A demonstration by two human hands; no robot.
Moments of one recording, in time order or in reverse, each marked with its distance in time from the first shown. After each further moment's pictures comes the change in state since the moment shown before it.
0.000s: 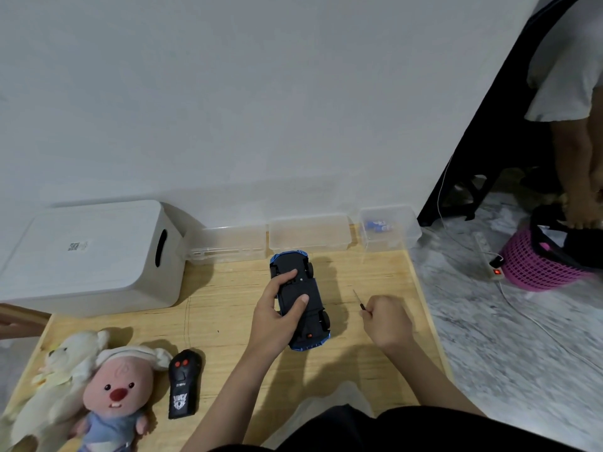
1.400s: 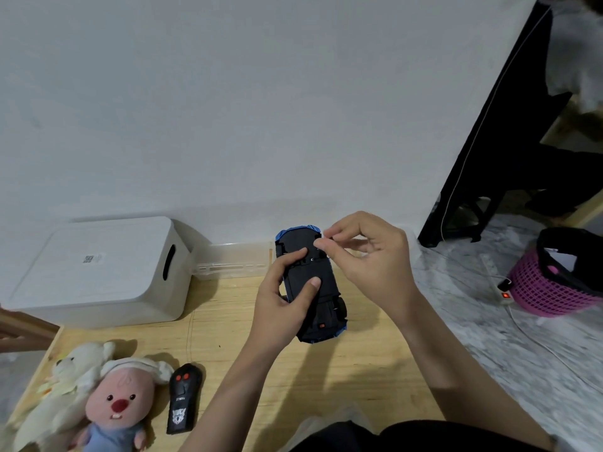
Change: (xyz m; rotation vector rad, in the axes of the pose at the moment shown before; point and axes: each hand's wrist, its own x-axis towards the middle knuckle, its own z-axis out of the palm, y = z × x) left_hand -0.008 0.075 0.018 -0.016 0.028 0.247; right_hand -0.037 -0.107 -0.137 0.952 0.428 -0.799
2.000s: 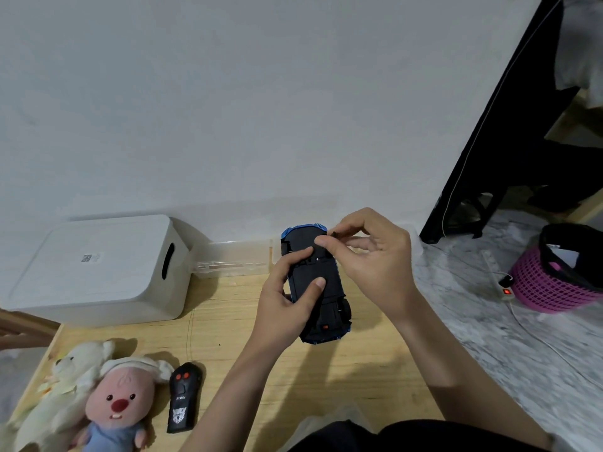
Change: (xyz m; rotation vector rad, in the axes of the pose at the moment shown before) left_hand 0.001 0.003 0.004 -0.030 -0.043 -0.008; right_hand 0.002 0.001 0.002 0.007 0.055 0.019
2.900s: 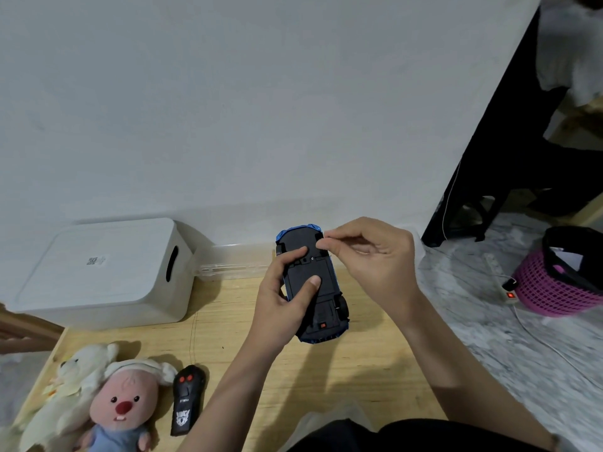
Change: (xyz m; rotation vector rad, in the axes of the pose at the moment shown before) left_hand 0.002 0.001 -0.008 -0.014 0.002 0.002; right_hand -0.001 0.000 0.000 0.006 -0.032 -0.111
